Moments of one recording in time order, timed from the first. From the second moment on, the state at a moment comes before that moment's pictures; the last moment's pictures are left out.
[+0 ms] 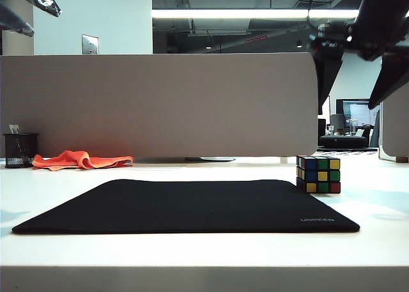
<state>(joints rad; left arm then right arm) -0.17 0.83 0.81 -0.47 0.44 0.03 0.17 1.59 1.38 -0.76 0.02 0.11</state>
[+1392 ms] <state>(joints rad) -0.18 0.83 0.81 -0.49 0.43 0.03 0.23 1.90 1.45 -0.62 0.07 0.19</state>
